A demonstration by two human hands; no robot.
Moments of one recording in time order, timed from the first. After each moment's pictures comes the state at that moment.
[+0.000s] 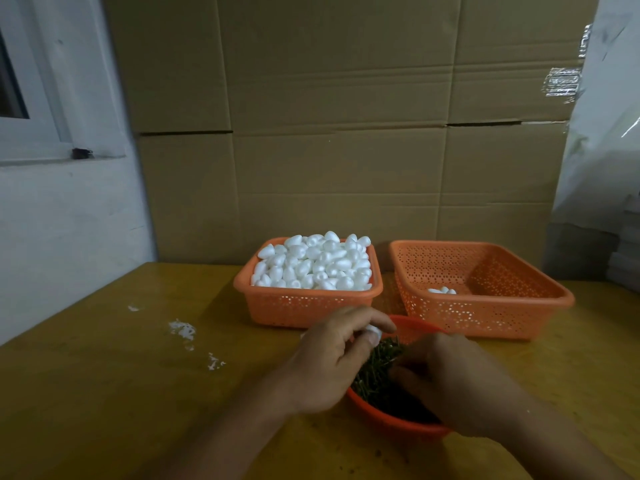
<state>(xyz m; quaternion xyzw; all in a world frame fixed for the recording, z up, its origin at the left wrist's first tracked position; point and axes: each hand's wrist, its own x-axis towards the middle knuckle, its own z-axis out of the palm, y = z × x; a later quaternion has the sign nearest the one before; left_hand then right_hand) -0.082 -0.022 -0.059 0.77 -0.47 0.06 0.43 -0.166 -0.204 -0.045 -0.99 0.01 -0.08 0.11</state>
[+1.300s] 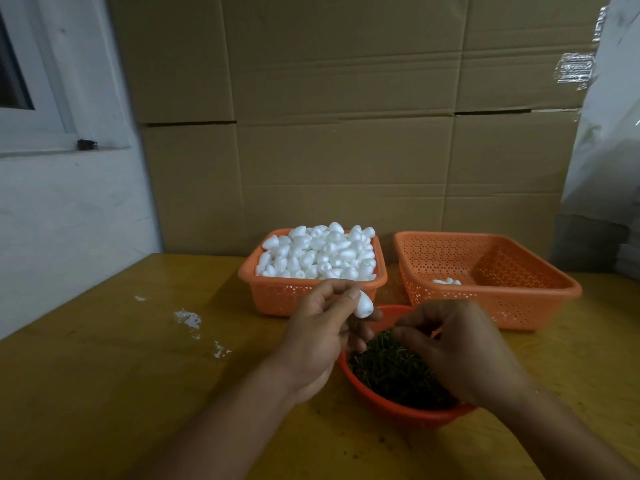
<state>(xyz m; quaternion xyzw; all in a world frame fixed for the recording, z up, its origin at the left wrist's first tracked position) -0.084 -0.029 -0.057 0.57 -0.25 -0.14 0.77 -0.162 -0.202 -0.044 -0.92 0.01 -0.24 0.31</state>
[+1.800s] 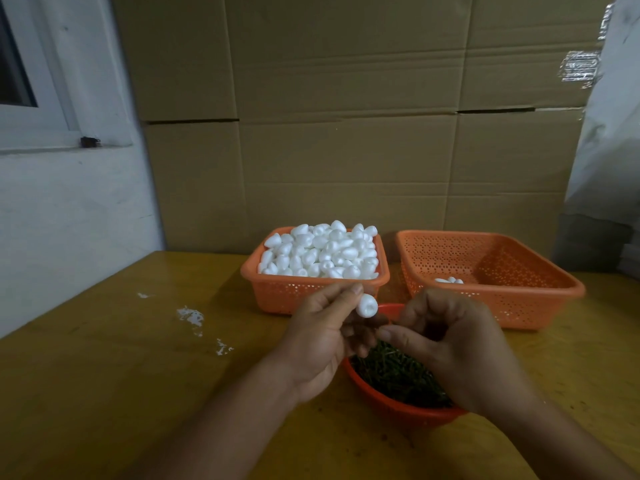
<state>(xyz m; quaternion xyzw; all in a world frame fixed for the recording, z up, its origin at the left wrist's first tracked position) -0.089 -0.027 -0.054 0.55 -0.23 -0.18 0.78 -0.168 -0.191 -0.046 -0.83 -0.11 -0.29 0.46</state>
